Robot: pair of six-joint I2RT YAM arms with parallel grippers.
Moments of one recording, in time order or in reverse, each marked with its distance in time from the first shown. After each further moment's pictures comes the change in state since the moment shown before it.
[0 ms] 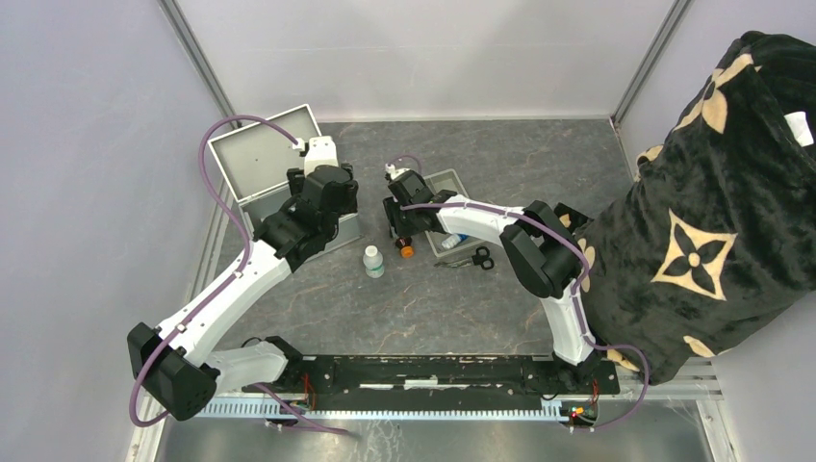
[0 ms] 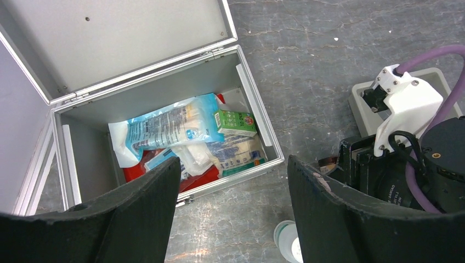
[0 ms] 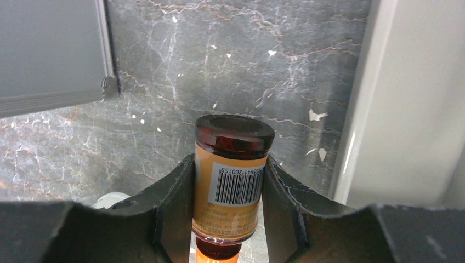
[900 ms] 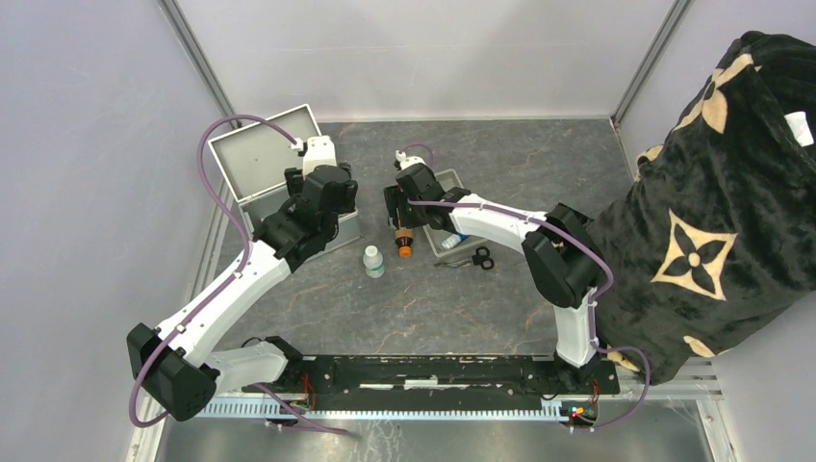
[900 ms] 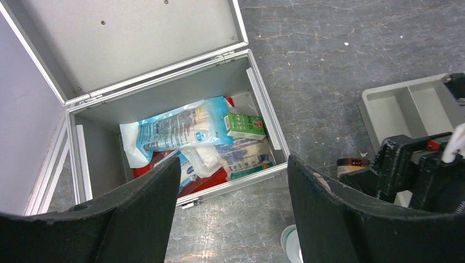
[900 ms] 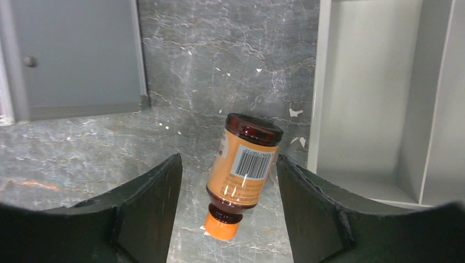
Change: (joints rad) left arm 0.000 -0.003 0.000 0.000 -0.044 0.012; right arm -0.005 -0.148 -0.076 0.058 0.038 0.051
